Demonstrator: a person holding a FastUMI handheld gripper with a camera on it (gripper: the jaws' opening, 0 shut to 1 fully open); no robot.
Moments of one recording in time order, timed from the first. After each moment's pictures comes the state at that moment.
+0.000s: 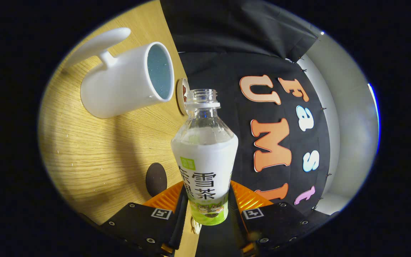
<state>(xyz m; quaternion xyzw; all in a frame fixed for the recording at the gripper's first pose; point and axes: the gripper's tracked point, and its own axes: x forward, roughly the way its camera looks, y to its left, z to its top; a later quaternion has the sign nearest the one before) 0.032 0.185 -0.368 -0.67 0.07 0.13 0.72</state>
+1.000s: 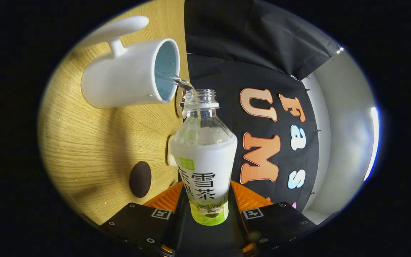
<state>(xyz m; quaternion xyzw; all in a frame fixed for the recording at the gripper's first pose) 0.030 0.198 -0.354 -0.72 0.02 0.13 0.68</state>
